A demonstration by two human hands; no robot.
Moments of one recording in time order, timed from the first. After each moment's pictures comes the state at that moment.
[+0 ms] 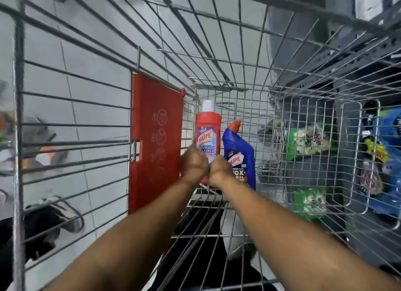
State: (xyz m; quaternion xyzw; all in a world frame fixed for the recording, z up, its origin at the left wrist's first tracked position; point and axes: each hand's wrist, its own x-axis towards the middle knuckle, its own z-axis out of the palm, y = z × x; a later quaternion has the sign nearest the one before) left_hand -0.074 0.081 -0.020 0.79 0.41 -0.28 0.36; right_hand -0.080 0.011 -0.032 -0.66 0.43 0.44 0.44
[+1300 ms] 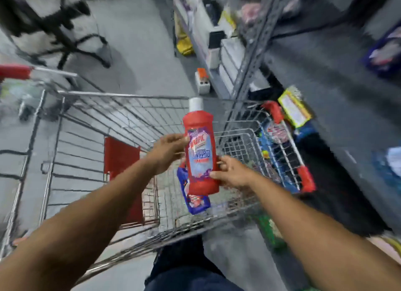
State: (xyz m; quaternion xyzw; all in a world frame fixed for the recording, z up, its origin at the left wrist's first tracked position) left_hand -0.044 0.032 0.174 0.64 0.11 -0.27 0.71; right_hand -0.095 -0.180 0.169 -0.66 0.09 0.38 0.64
